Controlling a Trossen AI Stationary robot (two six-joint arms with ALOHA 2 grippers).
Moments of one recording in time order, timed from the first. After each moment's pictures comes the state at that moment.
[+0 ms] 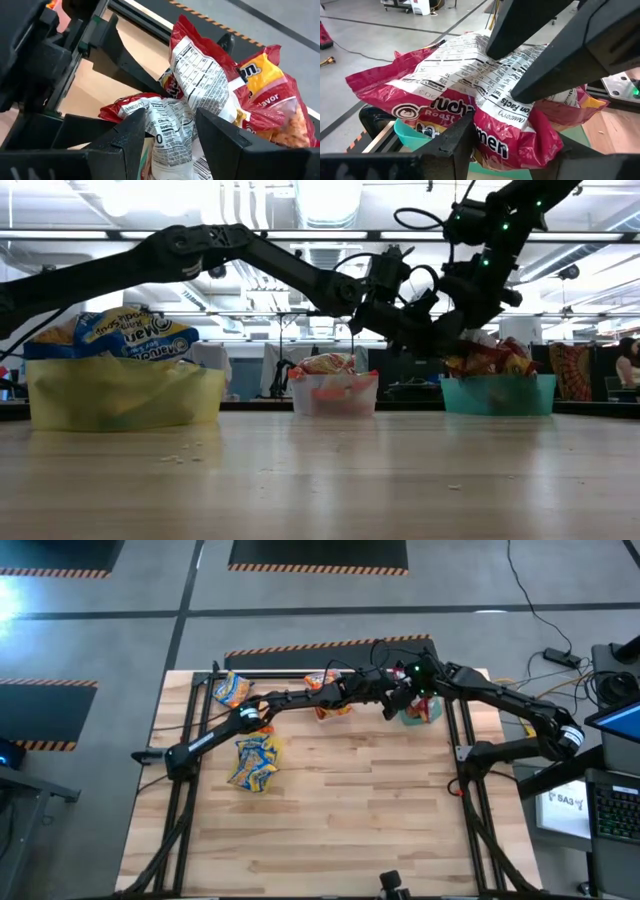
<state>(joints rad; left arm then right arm) 0.35 2.66 2.31 0.06 0.07 0.01 -0.72 1.21 0.93 -0.66 0.18 0.17</state>
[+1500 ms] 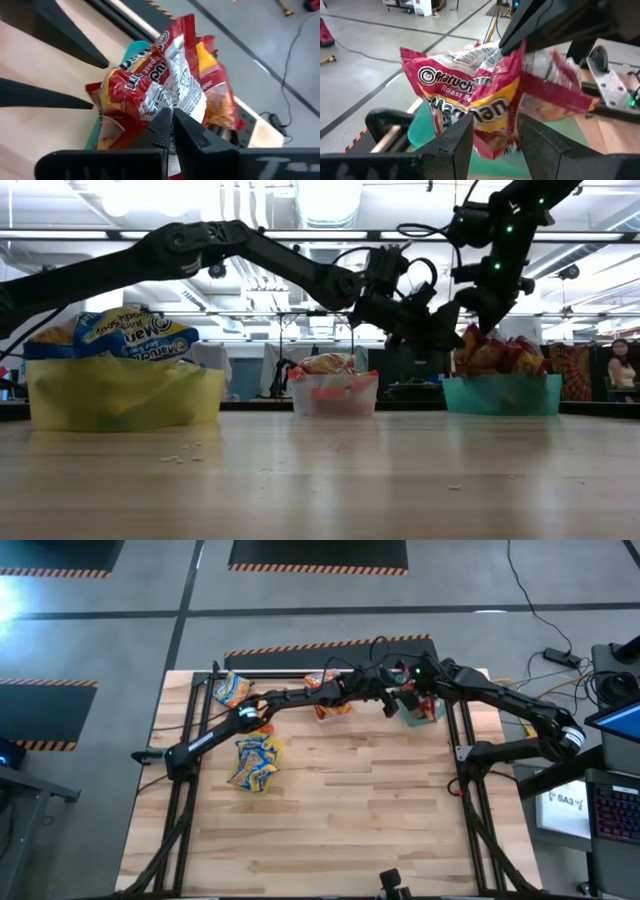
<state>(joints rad) 0.35 2.65 2.33 0.04 0.07 -0.02 -0.72 1.20 0.93 -0.76 0.41 0.04</state>
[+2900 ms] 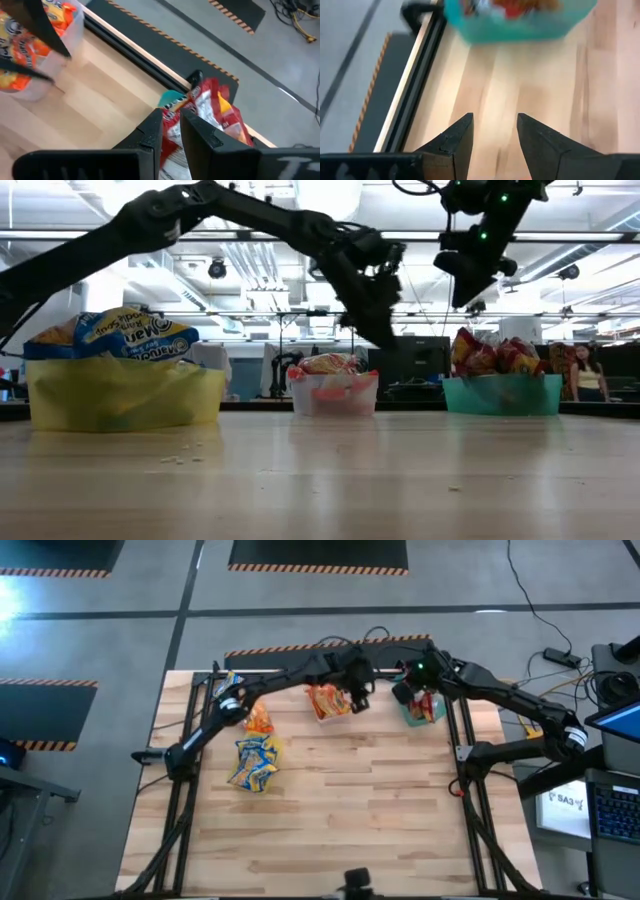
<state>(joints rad) 0.41 2.42 2.33 -0.75 0.04 0.21 -0.63 1.18 1.06 -0.74 0.36 0.10</state>
